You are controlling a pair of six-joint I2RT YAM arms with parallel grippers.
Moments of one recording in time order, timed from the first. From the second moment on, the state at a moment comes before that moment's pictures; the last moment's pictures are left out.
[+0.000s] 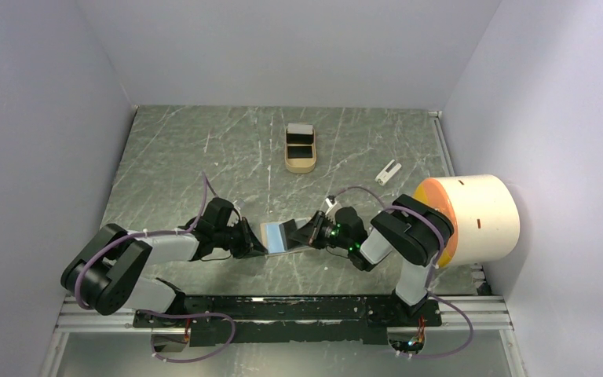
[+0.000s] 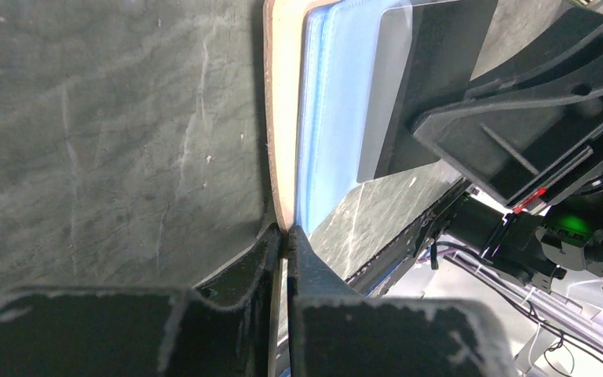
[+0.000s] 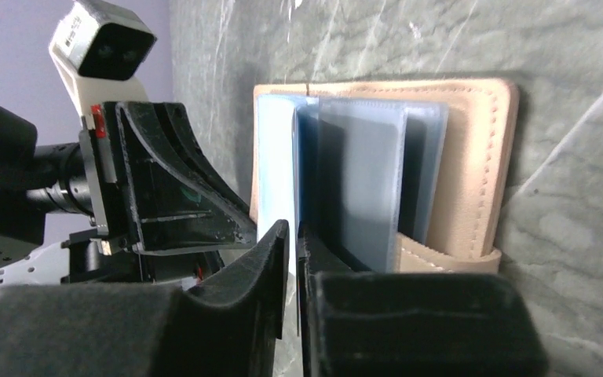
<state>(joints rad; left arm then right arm) -0.55 1.38 0.34 0.19 0.47 -0.98 0.69 1.82 0.30 1.14 -0.35 1.10</state>
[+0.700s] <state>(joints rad) -0.55 1.39 0.34 0.20 0.48 -0.98 0.73 1.55 0.40 0.61 -0.20 0.86</state>
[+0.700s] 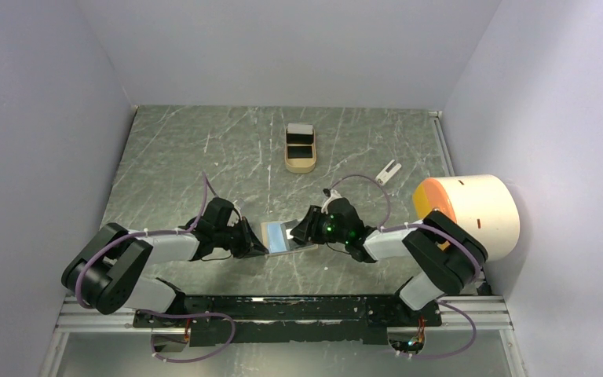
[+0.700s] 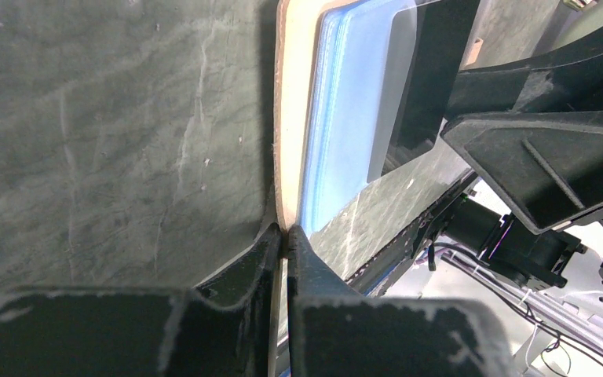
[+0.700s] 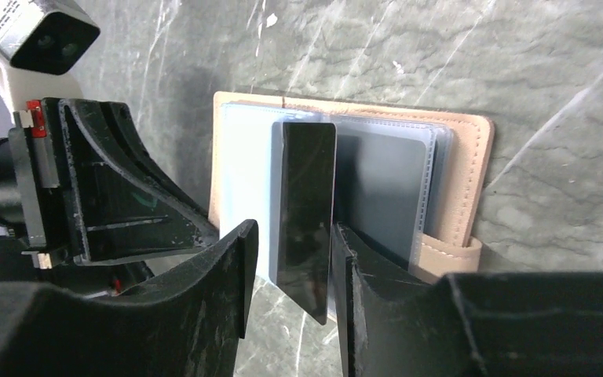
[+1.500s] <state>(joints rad) -0.55 1.39 0.34 0.21 0.48 -0.98 0.78 1.59 0.48 0.50 -0.21 0.80</state>
